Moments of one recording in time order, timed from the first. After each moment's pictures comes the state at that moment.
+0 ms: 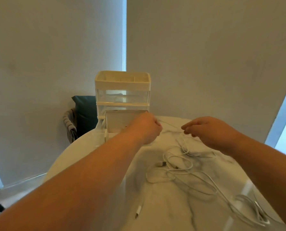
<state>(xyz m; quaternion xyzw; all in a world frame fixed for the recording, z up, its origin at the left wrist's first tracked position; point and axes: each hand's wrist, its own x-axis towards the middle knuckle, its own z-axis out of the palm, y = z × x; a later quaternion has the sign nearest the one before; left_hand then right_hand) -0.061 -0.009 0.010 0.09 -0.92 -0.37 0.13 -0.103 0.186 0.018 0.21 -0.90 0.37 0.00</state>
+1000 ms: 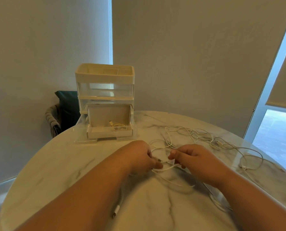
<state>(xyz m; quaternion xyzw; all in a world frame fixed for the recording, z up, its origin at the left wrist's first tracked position) -0.047 0.022 -0.062 0.02 -0.97 -0.25 -0.01 -0.075 0.226 -0.064 0.24 -0.87 0.44 -0.02</state>
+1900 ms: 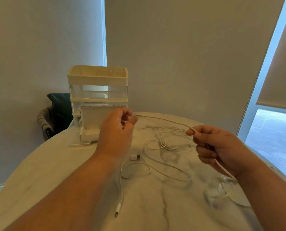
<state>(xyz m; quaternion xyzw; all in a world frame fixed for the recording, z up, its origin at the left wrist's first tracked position) -0.041 0.009 -0.040 0.02 -0.78 -0.47 0.41 -0.080 0.266 -0.028 0.24 -0.62 0.73 -0.14</state>
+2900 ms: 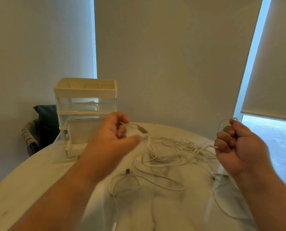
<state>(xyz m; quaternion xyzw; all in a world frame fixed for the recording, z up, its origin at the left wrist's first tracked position) 0.006 0.027 0.002 -0.10 -0.76 -0.60 0.24 -0.089 0.299 0.003 0.08 -0.33 0.94 0.08</state>
